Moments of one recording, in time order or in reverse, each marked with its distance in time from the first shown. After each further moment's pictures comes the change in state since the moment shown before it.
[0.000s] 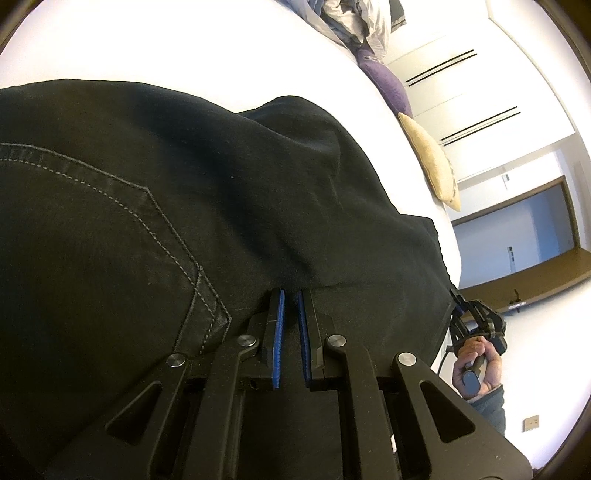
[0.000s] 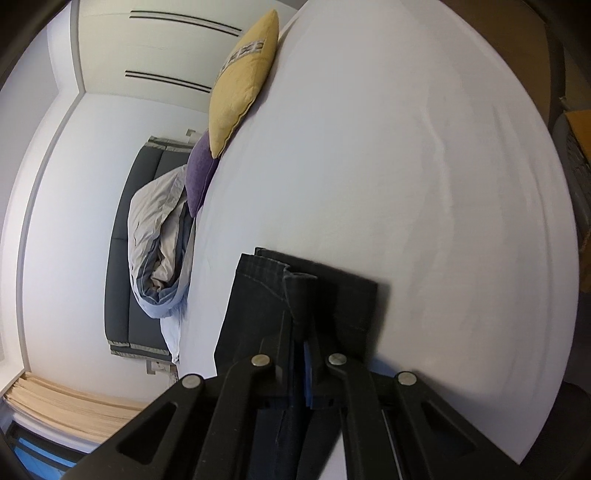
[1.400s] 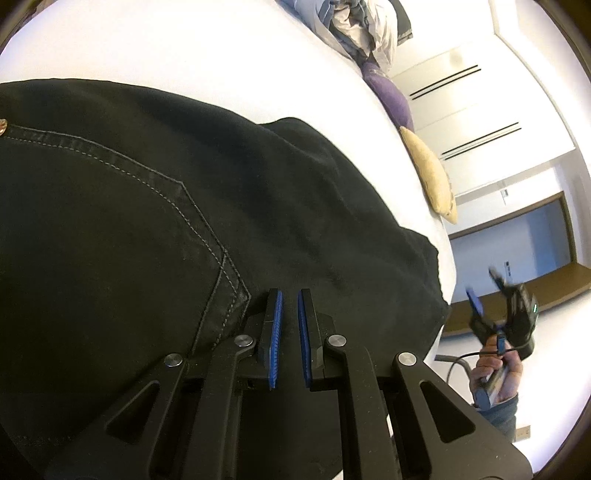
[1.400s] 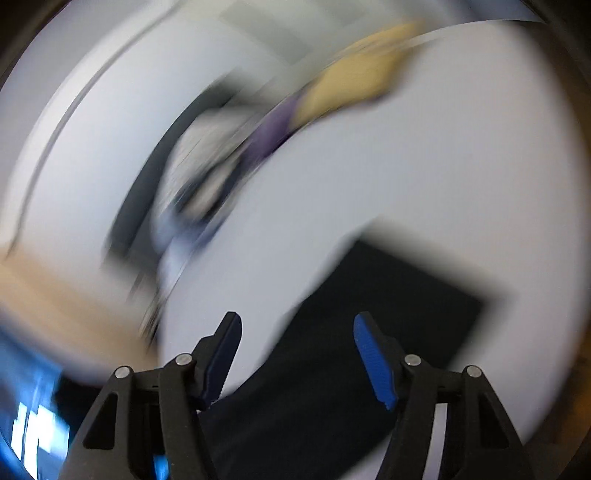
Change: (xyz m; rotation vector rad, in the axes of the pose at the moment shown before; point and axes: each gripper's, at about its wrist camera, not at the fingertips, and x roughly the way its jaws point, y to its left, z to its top) left arm -0.007 -0.002 0.006 -0.050 -0.041 -0.011; right arm 0.015 0.138 -0.087 -0.537 0.302 0.106
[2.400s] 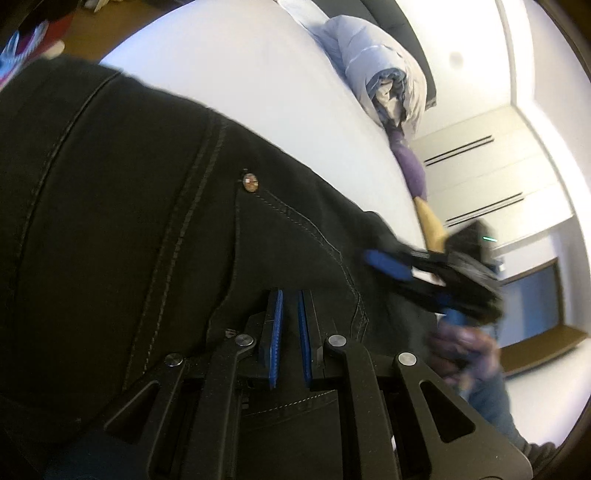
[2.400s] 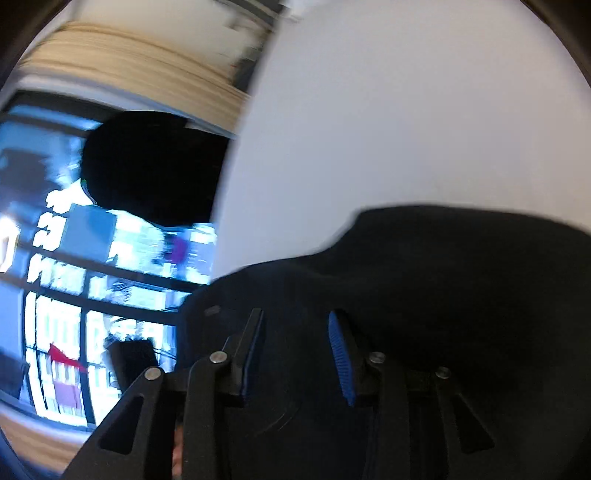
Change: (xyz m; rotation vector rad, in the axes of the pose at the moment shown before) left arm -0.083 0.106 0.001 -0.171 -0.192 -0.031; right arm 0.299 0.162 -0.137 -0.291 0.789 0.140
